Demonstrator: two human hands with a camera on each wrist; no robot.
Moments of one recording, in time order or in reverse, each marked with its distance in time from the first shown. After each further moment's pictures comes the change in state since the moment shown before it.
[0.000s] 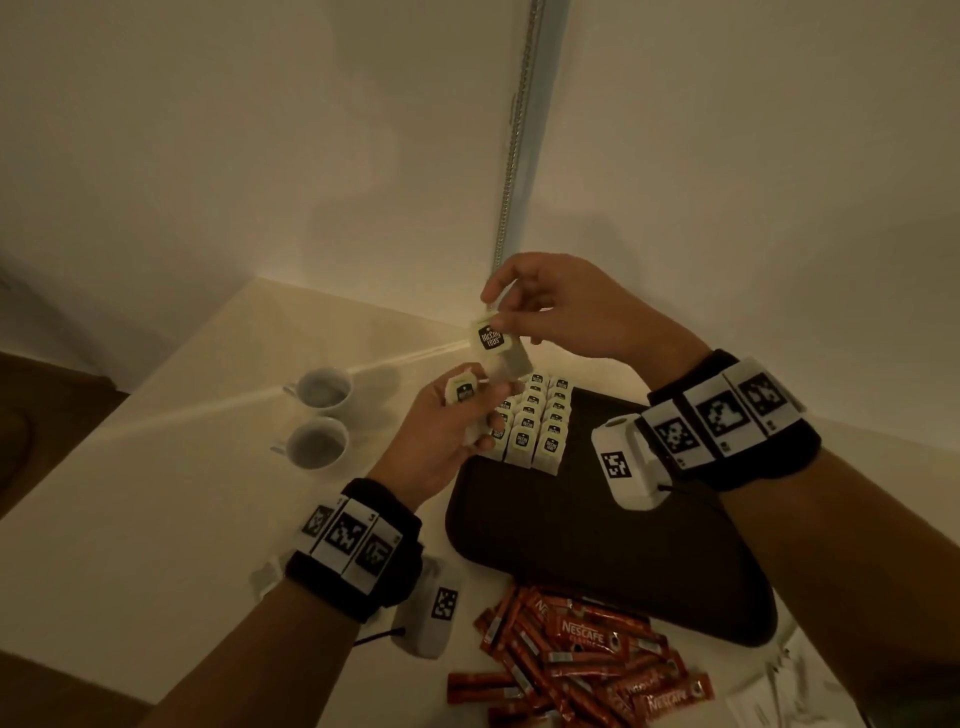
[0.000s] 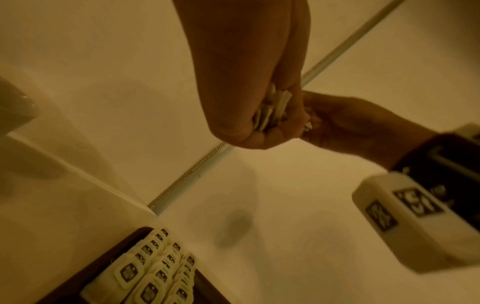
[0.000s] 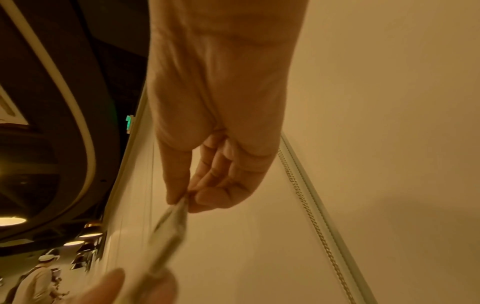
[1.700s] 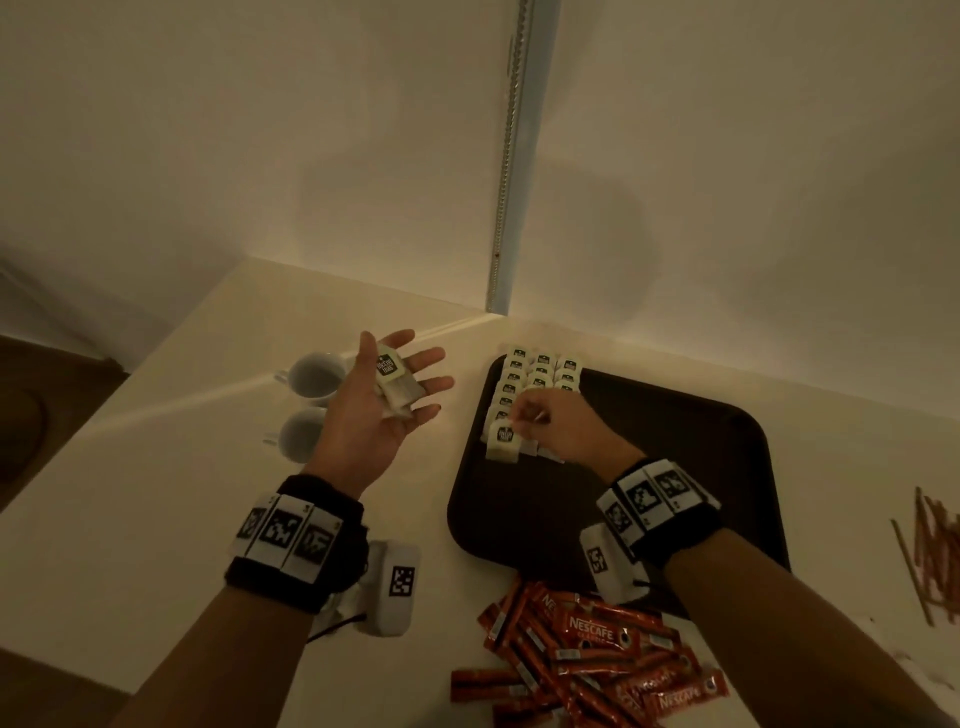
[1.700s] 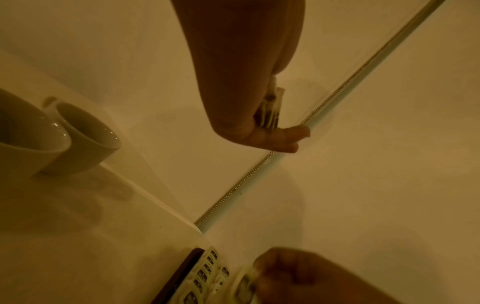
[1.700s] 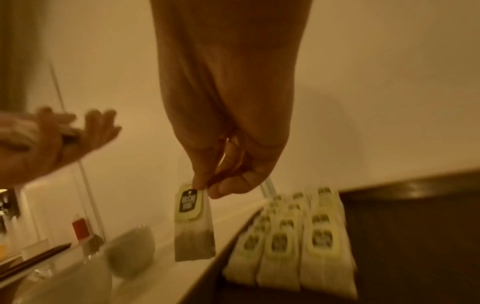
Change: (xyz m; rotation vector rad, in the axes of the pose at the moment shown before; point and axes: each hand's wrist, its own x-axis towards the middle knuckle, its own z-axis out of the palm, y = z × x) left_hand 0.018 0.009 -0.053 -0.172 0.210 -0.039; right_hand -0.028 0.144 0.088 -0.045 -0.053 0.373
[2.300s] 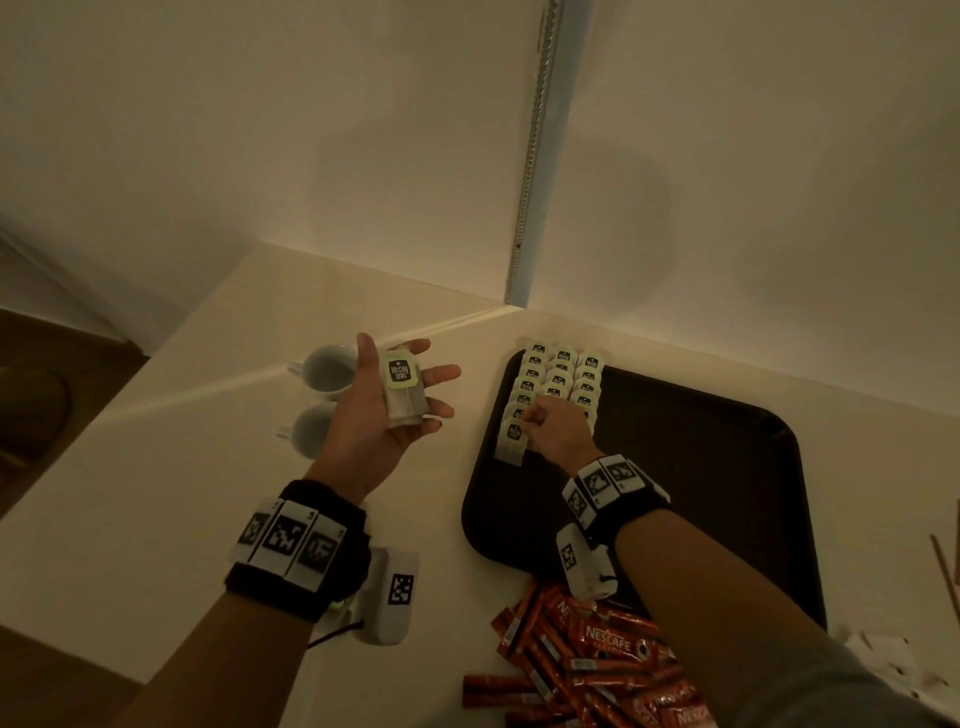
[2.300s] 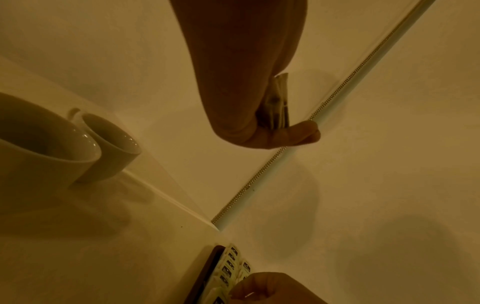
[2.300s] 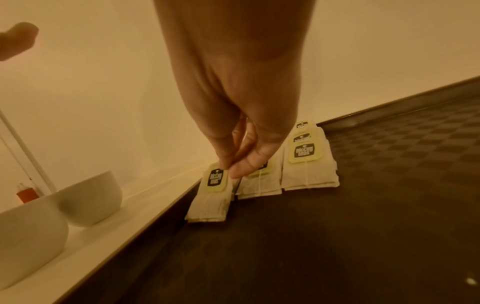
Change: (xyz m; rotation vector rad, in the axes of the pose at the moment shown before) left_hand 0.010 -0.002 -0.017 0.078 0.032 -0.044; right_hand 0.054 0.045 0.055 -0.016 0.204 0.207
